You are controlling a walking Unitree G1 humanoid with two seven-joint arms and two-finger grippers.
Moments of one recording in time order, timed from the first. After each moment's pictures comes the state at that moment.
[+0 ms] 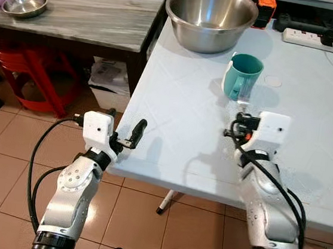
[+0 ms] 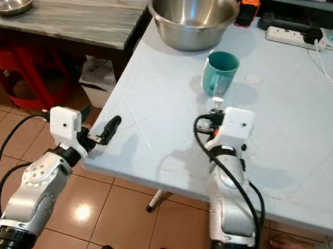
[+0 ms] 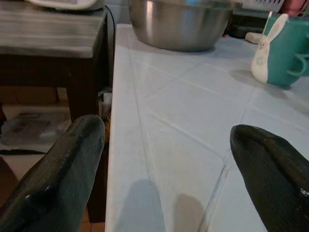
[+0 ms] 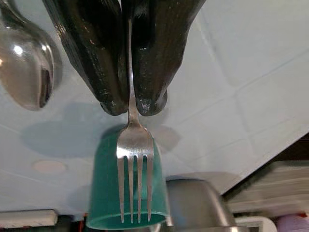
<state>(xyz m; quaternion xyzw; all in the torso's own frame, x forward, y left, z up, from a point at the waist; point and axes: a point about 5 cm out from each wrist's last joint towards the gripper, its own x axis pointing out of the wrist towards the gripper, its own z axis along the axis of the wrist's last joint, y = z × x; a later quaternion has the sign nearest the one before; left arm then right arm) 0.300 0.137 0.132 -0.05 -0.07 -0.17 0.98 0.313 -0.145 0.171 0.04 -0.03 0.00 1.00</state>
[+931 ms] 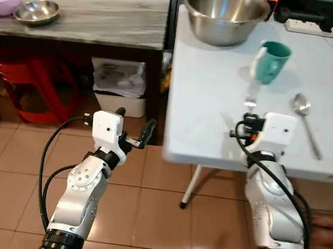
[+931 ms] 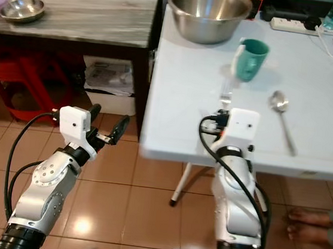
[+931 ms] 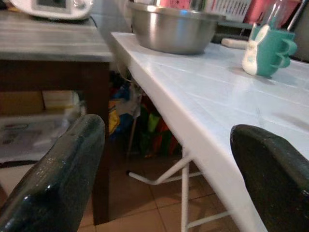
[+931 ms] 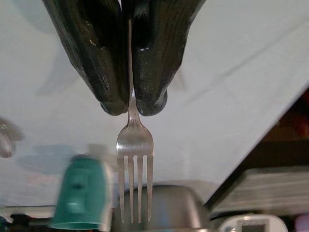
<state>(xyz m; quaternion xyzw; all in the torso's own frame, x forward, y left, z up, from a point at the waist) 0.302 0.121 0.134 -0.05 -0.07 -0.18 0.98 0.313 -0.156 0.167 0.03 -0.03 -0.02 1.00</state>
